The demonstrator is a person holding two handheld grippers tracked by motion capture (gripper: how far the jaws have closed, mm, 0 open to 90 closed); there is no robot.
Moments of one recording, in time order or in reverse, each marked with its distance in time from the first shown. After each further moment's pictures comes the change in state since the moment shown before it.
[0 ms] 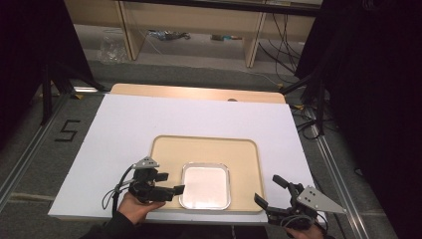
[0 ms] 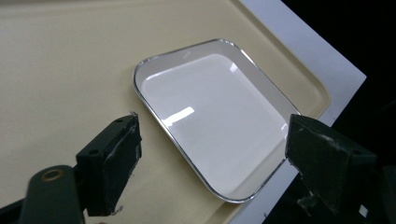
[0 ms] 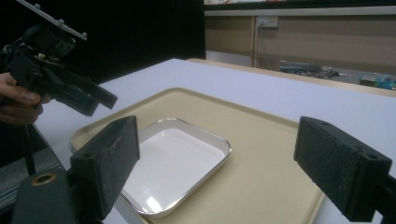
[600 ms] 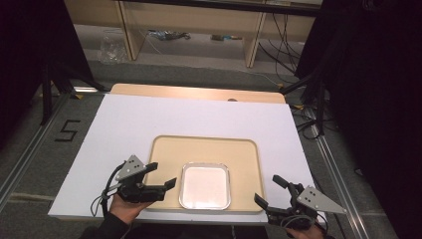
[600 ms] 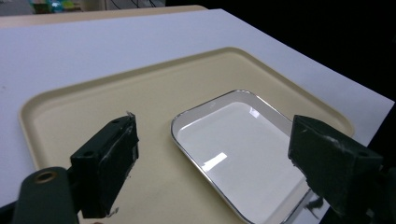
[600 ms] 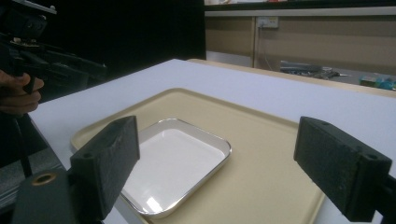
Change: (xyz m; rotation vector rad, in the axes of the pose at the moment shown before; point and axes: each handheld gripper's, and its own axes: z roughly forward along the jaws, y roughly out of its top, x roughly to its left) left arm -0.005 -0.003 -0.029 -0.219 0.115 0.145; right arm 0.000 0.000 -0.001 0.001 0.000 -0.002
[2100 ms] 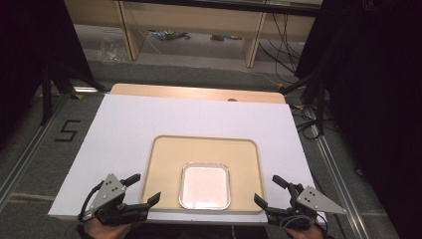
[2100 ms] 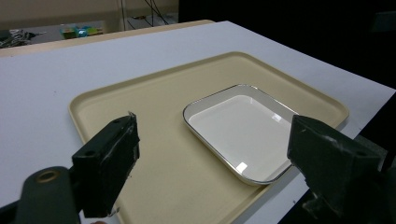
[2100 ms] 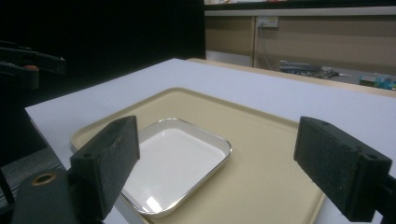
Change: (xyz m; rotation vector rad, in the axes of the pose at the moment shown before) left arm -0.013 -0.020 -0.055 -0.062 0.058 0.089; right arm 0.001 0.000 0.001 -0.009 -0.013 0.002
